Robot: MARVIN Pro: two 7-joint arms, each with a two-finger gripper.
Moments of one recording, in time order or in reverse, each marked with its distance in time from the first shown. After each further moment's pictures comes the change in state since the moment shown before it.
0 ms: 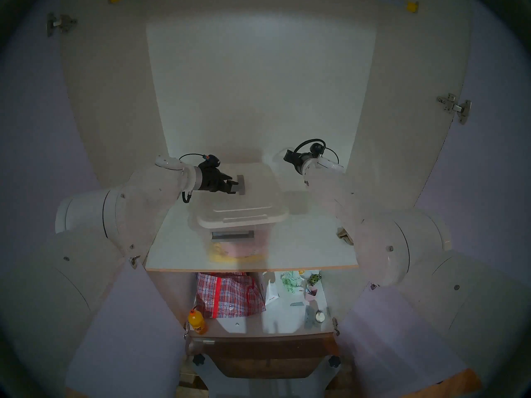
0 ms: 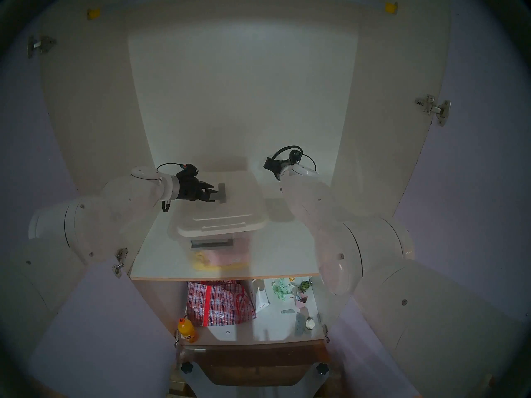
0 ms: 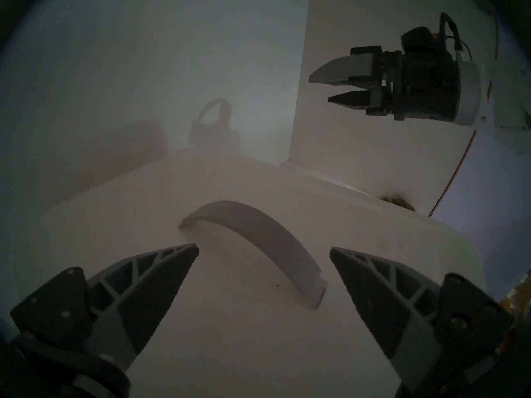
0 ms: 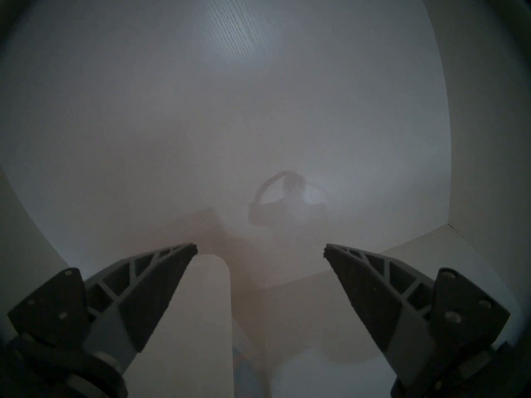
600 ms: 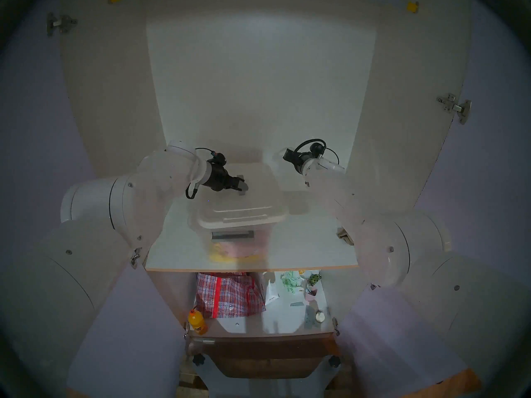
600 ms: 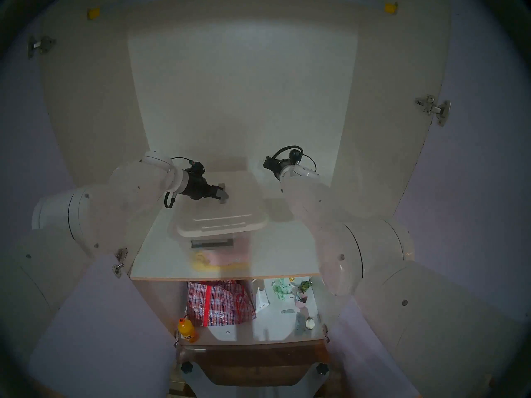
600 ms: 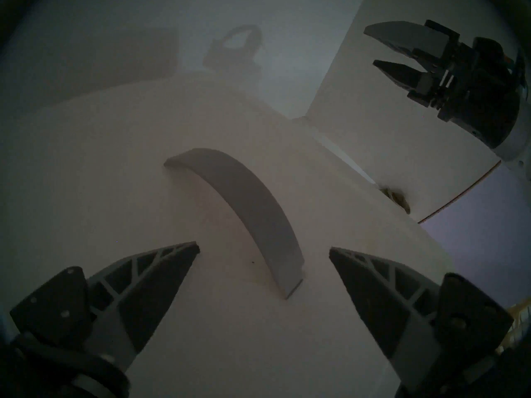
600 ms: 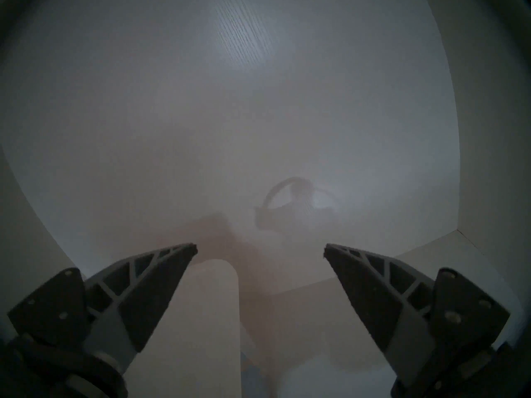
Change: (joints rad) left arm -0.062 -0.045 0.028 -0.013 0.034 0.454 0.080; right arm -0.005 0.003 0.003 -0.001 0.000 -0.027 0.042
